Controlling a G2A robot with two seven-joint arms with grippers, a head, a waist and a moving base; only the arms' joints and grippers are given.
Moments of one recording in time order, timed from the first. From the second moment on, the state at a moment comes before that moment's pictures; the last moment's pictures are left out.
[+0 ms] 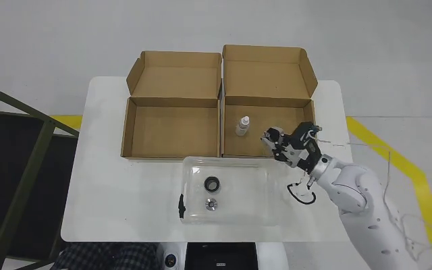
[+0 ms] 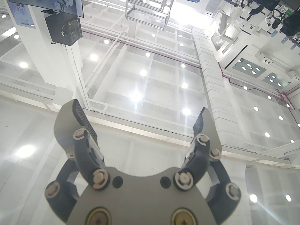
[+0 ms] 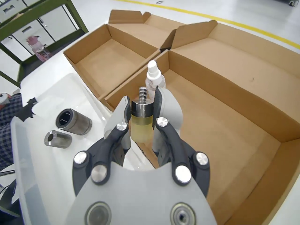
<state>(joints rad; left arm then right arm) -0.03 -0.30 -0.61 -1.22 3.05 0.21 0.06 -1.35 -1.04 1.37 -1.84 -0.91 -0.53 0.37</state>
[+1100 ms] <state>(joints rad) -0.03 -0.30 -0.61 -1.22 3.05 0.21 0.06 -1.12 -1.08 1.18 -1.69 -0.94 -0.32 0.68</state>
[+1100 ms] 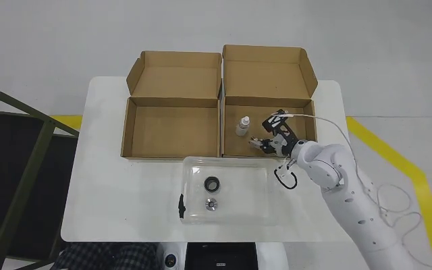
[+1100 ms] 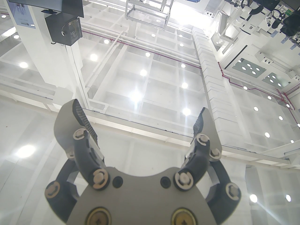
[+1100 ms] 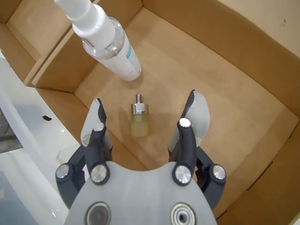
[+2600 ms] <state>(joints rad) -0.03 -0.30 -0.61 -1.22 3.05 0.21 0.06 -1.31 -1.07 0.95 -2.14 -1.37 -0.50 0.65</state>
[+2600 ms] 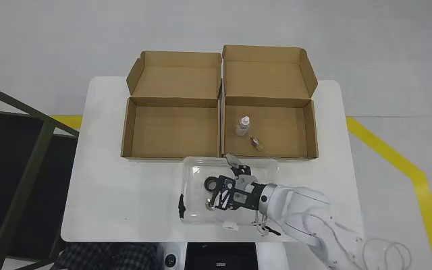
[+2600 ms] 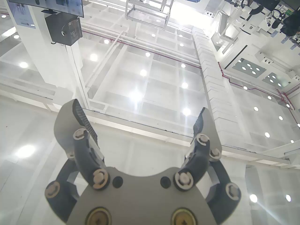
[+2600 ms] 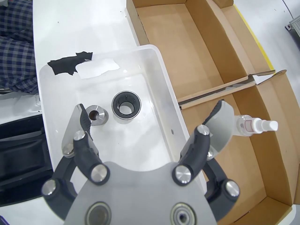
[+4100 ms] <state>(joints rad) -0.03 -0.30 -0.61 -1.22 3.05 0.21 0.06 -1.17 -1.14 0.78 -1.87 -1.37 -0.49 0.66</state>
